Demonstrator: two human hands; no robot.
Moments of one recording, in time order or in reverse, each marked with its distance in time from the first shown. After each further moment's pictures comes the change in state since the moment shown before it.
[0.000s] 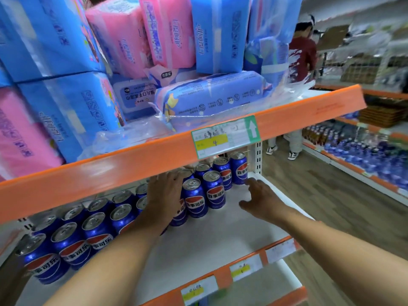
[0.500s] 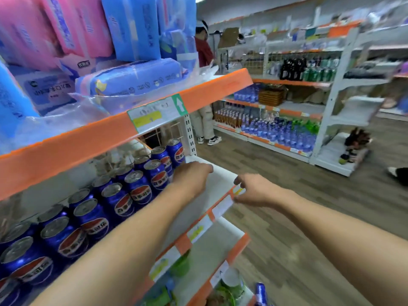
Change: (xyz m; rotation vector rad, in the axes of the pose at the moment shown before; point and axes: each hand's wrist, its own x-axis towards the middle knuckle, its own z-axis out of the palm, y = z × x) left_hand -0.031 0.144 -0.068 -0.364 0.000 0.623; right_hand -0.143 0.045 -0.044 -0.124 -0.003 0.338
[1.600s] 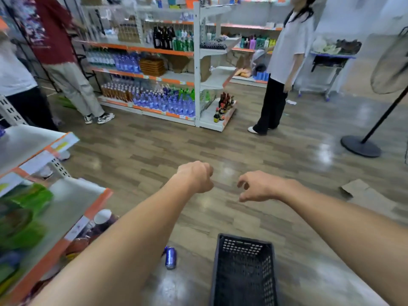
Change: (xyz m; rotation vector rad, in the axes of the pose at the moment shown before) left_hand -0.117 0.497 0.054 -0.049 -0.282 0.437; right_hand -0.414 0.338 -0.043 -0.109 -0.198 0.493
